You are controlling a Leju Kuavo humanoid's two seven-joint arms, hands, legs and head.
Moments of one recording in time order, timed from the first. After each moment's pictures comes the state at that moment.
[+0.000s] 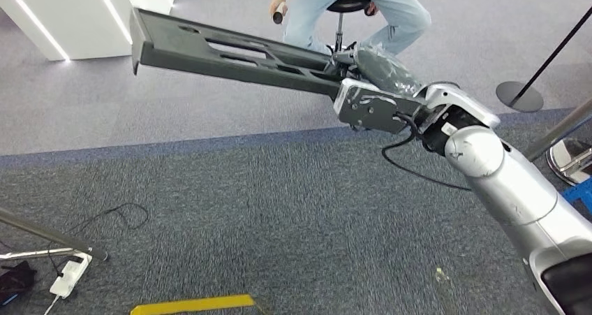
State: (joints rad) left arm -0.12 0.14 0.99 -0.18 -1.30 -0.36 0.08; right arm -0.92 -0.41 0.68 -1.47 0.45 0.24 0.05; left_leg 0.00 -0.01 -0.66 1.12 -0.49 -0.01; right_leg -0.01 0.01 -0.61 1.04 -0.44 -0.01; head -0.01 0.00
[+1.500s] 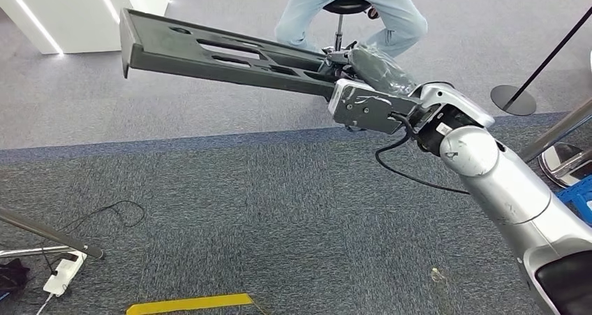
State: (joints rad) left arm -0.12 0.14 0.99 -0.18 -1.30 -0.36 0.08; right arm -0.92 -0.41 0.68 -1.47 0.45 0.24 0.05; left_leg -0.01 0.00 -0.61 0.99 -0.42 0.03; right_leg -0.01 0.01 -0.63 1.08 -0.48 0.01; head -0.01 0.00
